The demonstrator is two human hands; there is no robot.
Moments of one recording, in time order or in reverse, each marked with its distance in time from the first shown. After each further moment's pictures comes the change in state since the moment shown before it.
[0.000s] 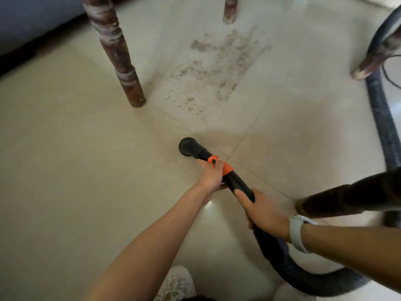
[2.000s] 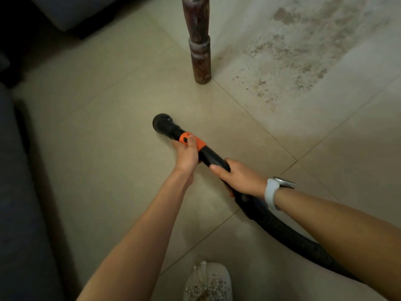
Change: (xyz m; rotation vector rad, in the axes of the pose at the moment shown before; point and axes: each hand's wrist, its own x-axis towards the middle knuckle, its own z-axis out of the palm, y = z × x) left_hand 0.024 0.010 -0.168 -0.183 0.615 0.188; right_hand 0.101 -0.118 0.101 -0.102 -0.438 -0.423
